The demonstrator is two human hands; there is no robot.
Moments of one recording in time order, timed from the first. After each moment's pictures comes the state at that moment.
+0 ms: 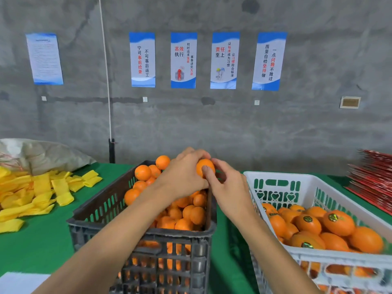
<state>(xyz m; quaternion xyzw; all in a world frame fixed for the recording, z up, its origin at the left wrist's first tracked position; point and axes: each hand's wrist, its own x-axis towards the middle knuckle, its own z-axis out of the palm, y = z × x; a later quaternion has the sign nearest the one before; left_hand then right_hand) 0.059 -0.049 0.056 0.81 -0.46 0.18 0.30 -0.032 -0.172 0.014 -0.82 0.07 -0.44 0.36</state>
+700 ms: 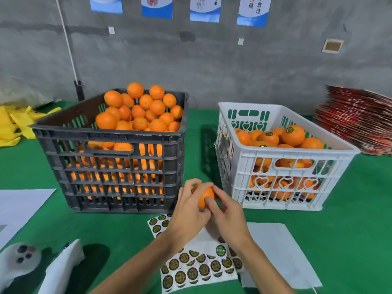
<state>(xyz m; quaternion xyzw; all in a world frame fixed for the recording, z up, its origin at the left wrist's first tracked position) -0.089 -0.064 -0.239 0.78 -0.44 0.05 0.45 -0.192 -0.164 -0.221 -0.78 0.18 -0.26 0.54</state>
